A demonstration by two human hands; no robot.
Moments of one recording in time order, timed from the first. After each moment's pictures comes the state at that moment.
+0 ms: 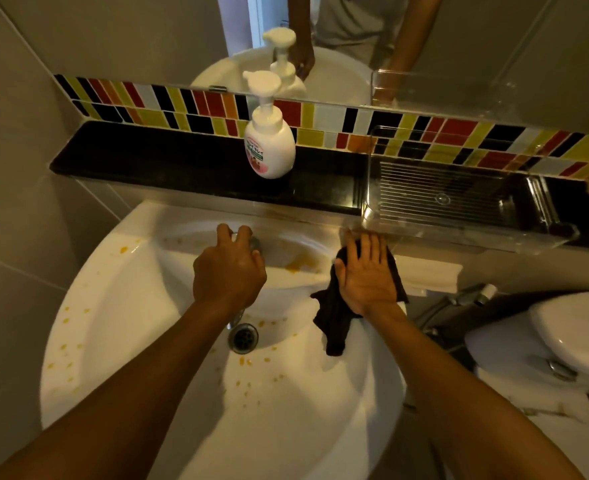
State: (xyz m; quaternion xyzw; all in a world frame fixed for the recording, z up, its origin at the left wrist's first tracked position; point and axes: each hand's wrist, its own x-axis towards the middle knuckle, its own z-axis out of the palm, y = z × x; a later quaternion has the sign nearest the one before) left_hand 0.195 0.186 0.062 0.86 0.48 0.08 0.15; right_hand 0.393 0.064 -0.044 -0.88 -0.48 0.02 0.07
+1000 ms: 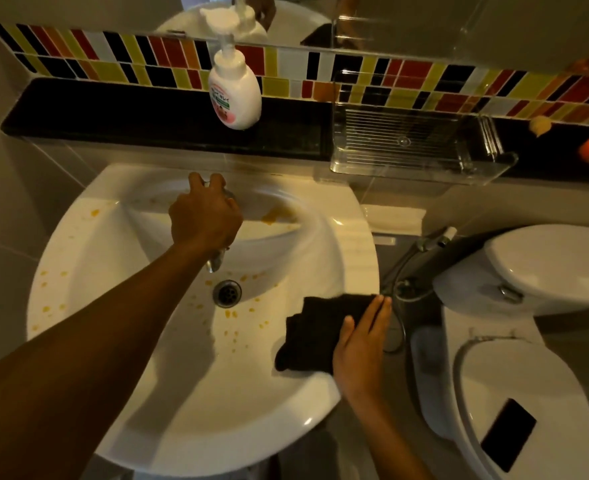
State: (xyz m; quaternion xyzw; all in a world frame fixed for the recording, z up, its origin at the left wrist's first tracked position) left_hand 0.196 0.190 0.047 0.86 0.48 0.10 0.11; right_hand 0.235 -0.096 -0.055 -0.93 -0.14 0.14 0.31
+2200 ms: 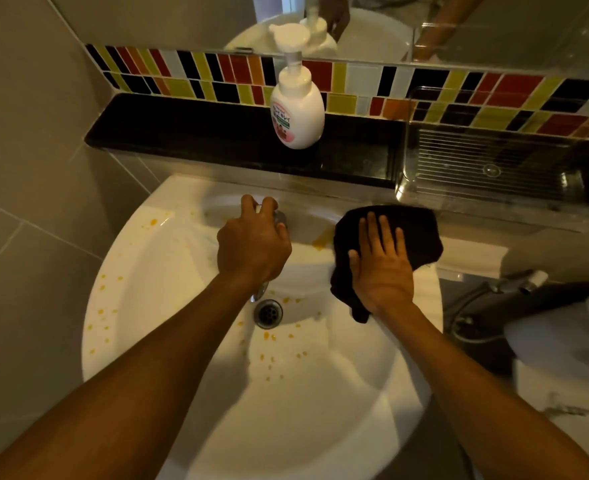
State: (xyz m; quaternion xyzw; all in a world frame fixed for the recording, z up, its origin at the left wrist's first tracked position) left_hand 0.198 0.185 0.059 0.86 0.49 0.08 0.13; right_hand 0.364 0.061 -0.066 -0.87 -0.49 0.00 0.05
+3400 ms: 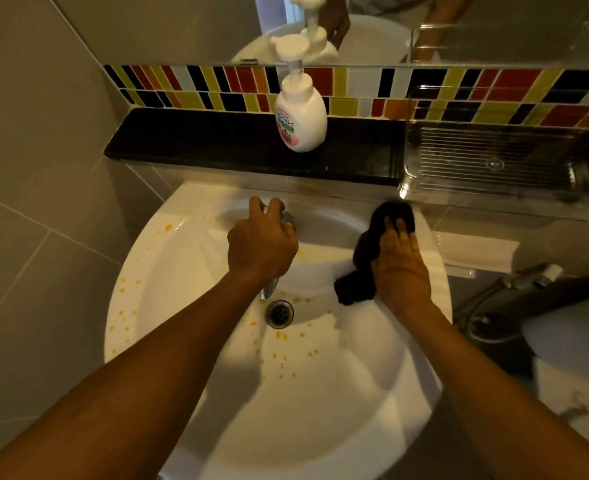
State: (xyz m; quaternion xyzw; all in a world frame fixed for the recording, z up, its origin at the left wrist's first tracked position) left_hand 0.197 0.186 0.058 0.86 0.48 0.09 0.13; right_hand 0.370 0.052 -0.058 -0.90 -0.41 0.09 0.16
